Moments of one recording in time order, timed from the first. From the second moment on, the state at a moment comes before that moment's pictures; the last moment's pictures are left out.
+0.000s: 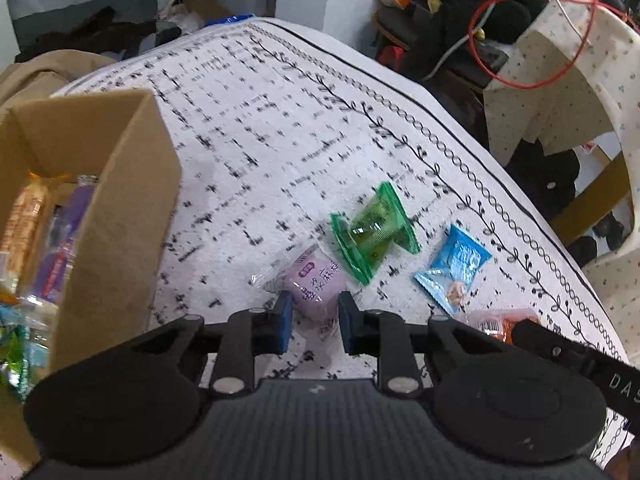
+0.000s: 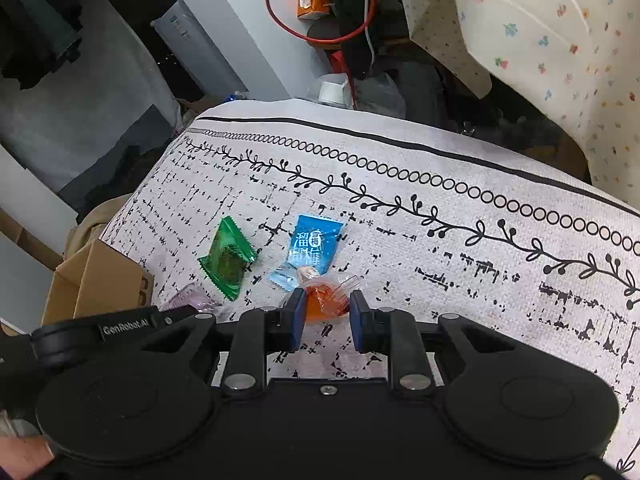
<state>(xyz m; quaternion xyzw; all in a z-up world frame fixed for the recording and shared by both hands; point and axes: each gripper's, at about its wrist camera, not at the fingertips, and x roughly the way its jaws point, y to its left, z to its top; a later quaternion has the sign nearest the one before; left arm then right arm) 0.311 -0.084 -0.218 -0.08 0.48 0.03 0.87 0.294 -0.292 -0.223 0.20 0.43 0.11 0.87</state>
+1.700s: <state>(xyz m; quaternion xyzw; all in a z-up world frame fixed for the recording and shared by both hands) 0.308 -0.064 -0.226 -0.07 0.50 0.02 0.86 0.290 -0.262 -0.214 0.20 0.43 0.11 0.88</state>
